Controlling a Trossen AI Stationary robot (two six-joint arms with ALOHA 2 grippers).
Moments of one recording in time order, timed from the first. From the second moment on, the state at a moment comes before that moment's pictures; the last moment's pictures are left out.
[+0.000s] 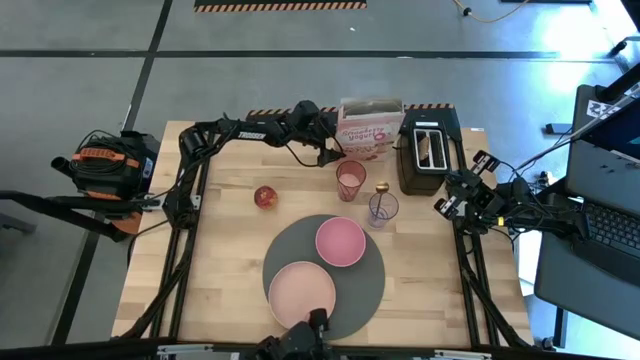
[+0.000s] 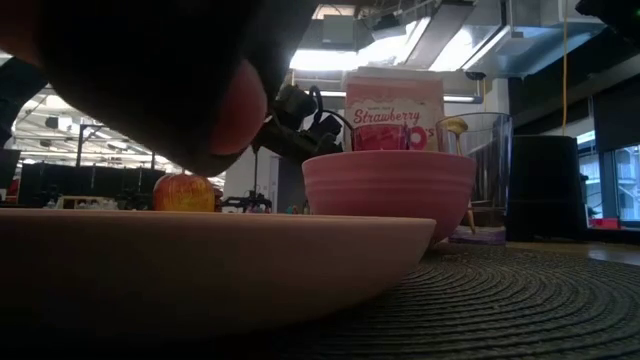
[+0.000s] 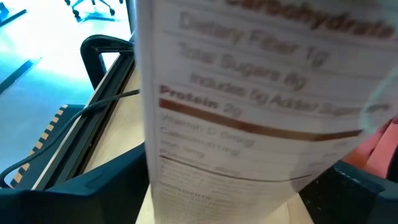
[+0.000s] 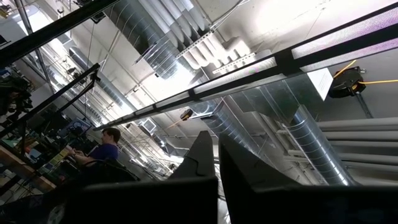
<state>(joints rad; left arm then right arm) 0.62 2.11 1.33 0.28 0.51 0.19 -0.15 0.17 0.09 0.86 -0.12 -0.77</state>
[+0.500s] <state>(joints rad) 0.62 2.11 1.33 0.28 0.52 0.19 -0.15 0.17 0.09 0.87 -0.12 -0.77</state>
